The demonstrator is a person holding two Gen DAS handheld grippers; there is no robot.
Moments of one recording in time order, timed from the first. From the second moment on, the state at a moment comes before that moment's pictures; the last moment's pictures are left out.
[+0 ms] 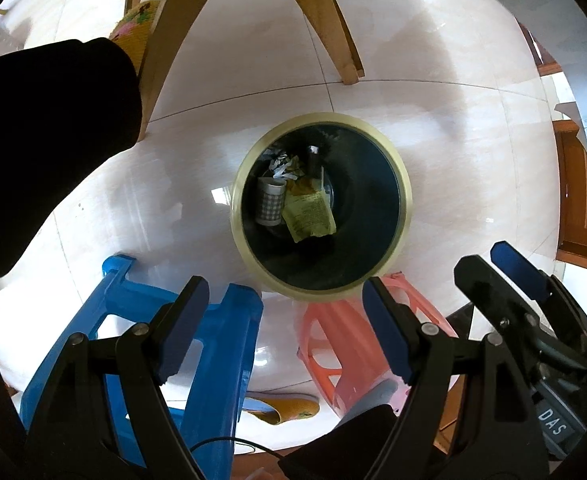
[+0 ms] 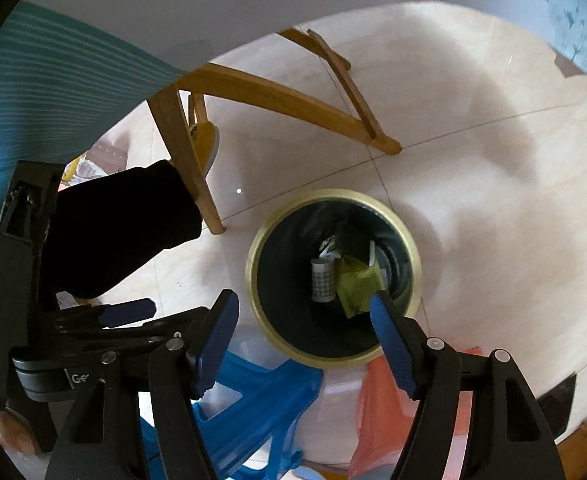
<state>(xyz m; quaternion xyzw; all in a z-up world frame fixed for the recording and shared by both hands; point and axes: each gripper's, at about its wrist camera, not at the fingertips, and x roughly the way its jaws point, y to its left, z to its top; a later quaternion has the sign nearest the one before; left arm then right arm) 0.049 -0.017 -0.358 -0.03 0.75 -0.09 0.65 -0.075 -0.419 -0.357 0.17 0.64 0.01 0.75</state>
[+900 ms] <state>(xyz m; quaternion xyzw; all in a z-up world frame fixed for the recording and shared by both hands) 0.011 -0.024 -0.196 0.03 0.68 -0.20 0.71 -0.113 -0.397 -0.175 0.09 0.58 0.00 0.81</state>
